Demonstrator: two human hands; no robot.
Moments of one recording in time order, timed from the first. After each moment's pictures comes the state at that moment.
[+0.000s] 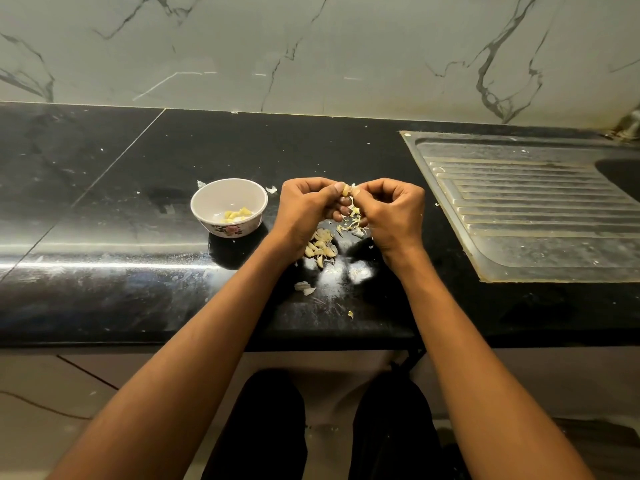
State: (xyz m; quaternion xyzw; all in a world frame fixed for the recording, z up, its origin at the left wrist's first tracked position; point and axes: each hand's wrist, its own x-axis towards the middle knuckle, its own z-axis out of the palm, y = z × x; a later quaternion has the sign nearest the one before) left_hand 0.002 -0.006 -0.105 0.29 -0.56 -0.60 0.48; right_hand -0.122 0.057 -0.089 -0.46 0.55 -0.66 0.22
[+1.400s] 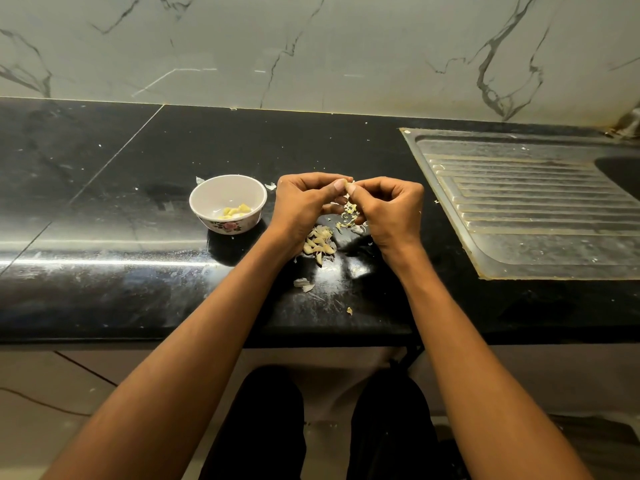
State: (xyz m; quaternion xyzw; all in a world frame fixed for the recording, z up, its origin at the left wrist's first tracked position) left_hand 0.004 -0.005 -0.103 0.29 -0.56 -0.59 0.50; right_hand -0.126 0.050 -0.099 -0.46 0.57 -0.65 0.20
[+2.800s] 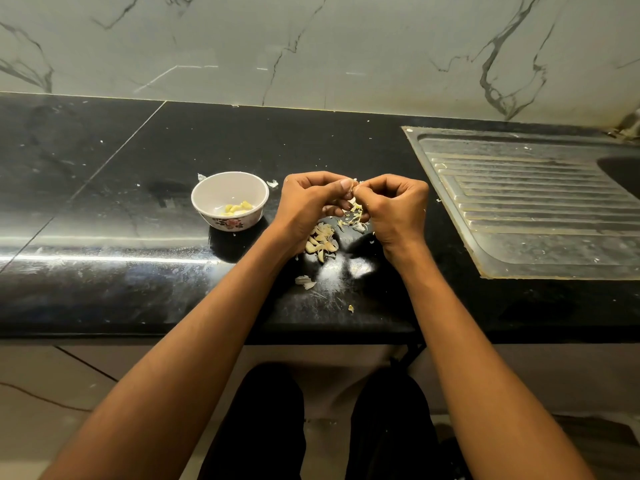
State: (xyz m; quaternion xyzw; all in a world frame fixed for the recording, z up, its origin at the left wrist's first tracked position) left_hand 0.004 -0.007 -0.104 0.30 -0.56 -0.62 0.46; right_hand -0.125 0.053 -0.094 -0.45 0.57 -0.66 0.21
